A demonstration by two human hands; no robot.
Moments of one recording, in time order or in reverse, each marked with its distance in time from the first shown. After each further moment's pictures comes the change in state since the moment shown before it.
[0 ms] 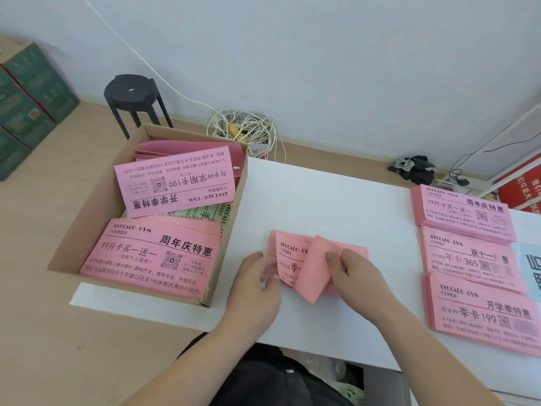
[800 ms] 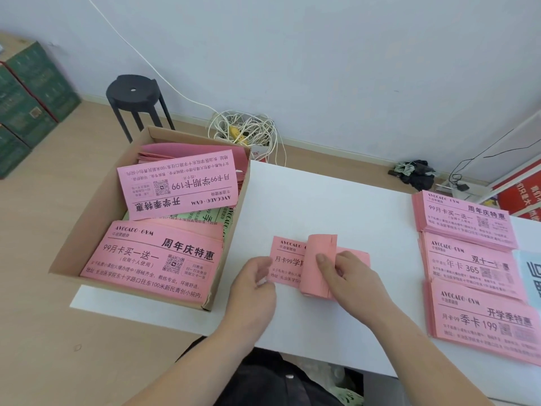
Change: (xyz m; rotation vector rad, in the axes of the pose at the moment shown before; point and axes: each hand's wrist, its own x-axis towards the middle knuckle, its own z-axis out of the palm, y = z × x) left_hand -0.005 0.019 -0.004 -0.238 0.007 -0.229; right_hand 0.001 -0.006 0.005 -0.063 0.004 -0.075
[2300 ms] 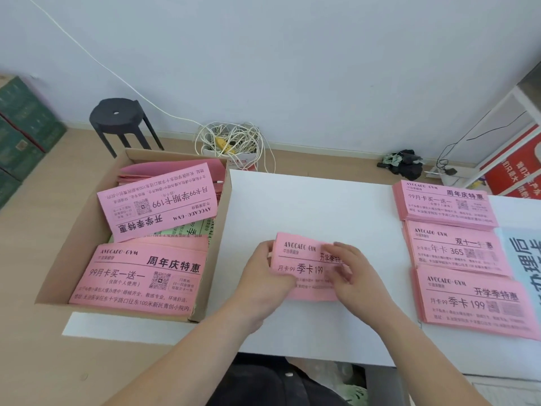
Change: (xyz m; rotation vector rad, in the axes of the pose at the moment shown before) left_hand 0.011 0.041 0.023 0.180 -0.205 0.048; right_hand -0.006 0.040 -0.001 0.383 0.124 -0.065
